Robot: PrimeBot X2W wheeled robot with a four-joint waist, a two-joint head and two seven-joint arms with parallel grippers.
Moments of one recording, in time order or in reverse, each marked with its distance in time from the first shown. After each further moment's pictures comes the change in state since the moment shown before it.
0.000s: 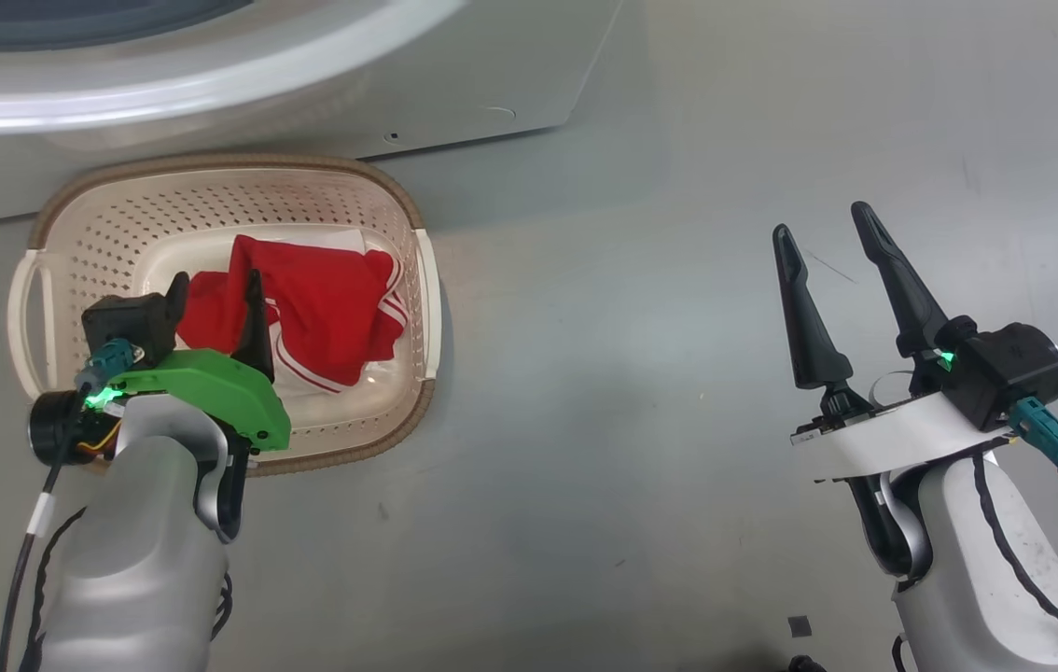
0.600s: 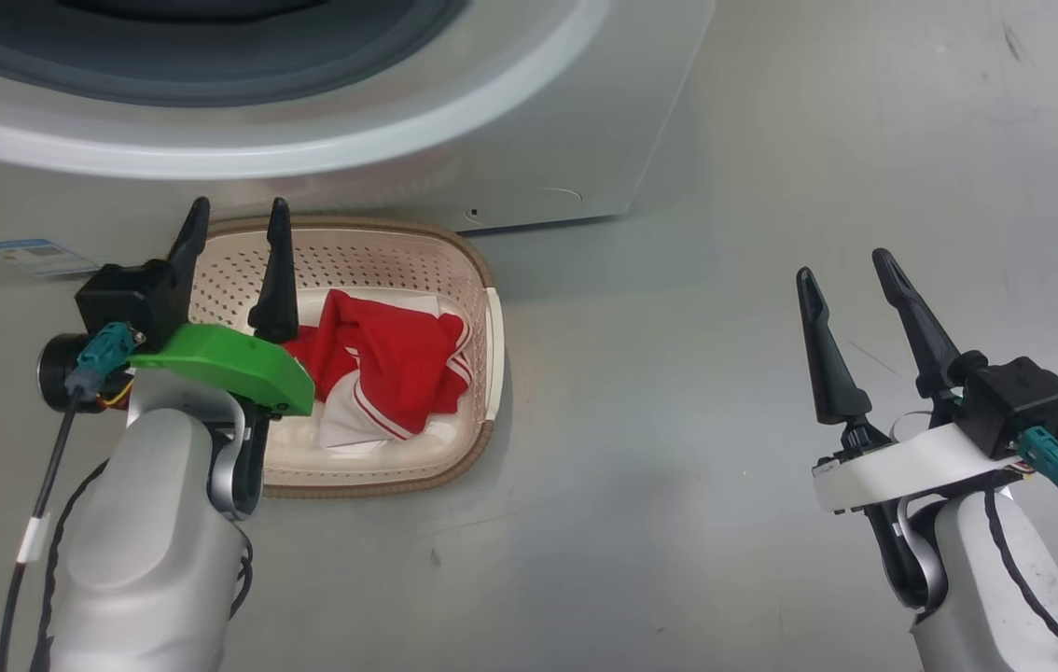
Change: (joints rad) left arm 0.060 -0.017 0.007 -0.278 0.016 -0.026 -0.023; right arm 0.055 -0.011 -0.042 0.037 -0.011 0.003 0.000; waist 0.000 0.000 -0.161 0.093
